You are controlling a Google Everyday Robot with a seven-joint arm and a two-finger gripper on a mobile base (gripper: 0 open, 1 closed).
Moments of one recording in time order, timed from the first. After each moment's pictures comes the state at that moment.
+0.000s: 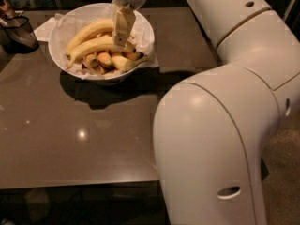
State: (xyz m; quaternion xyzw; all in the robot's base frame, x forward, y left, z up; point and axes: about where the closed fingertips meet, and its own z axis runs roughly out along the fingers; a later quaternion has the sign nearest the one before) arm 0.657 0.069 0.966 -0.72 0.66 0.09 0.17
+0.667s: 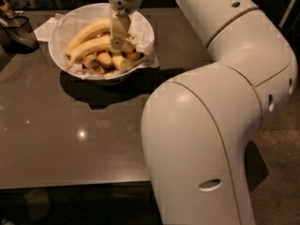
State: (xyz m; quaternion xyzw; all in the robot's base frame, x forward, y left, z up) arm 0.664 0.078 0.952 -0.73 0.66 0.09 0.16
